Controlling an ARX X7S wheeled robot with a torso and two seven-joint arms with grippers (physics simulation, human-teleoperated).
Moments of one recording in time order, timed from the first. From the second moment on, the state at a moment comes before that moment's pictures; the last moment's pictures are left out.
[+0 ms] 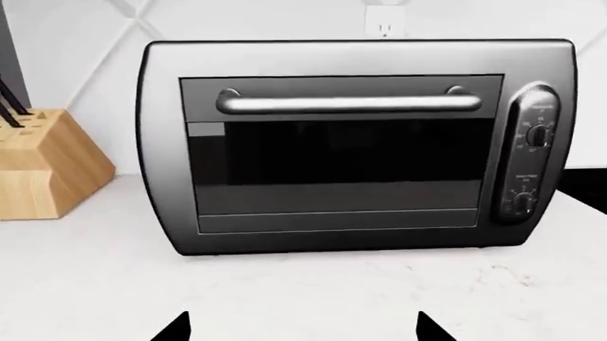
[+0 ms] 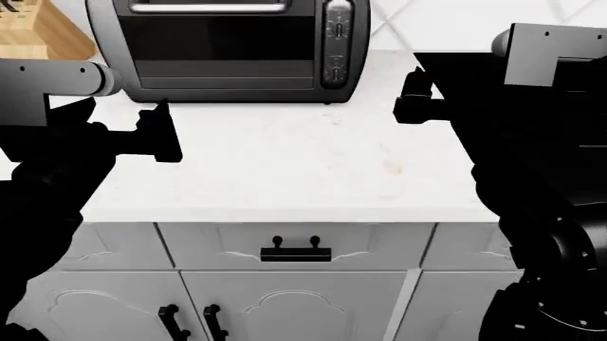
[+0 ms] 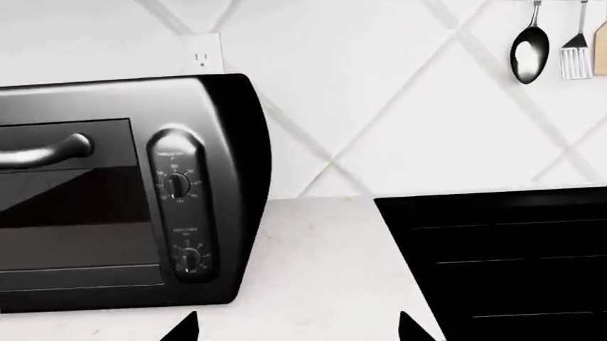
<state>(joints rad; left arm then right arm) -0.84 -0.38 -0.19 0.57 -0.69 -1.43 -0.23 0.96 0.20 0.06 -0.31 0.39 1.21 0.16</state>
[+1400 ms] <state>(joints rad) -0.92 -0.48 -0.33 0.63 -1.15 -1.54 -0.74 1.08 0.26 0.09 -0.34 0.95 1.51 0.60</state>
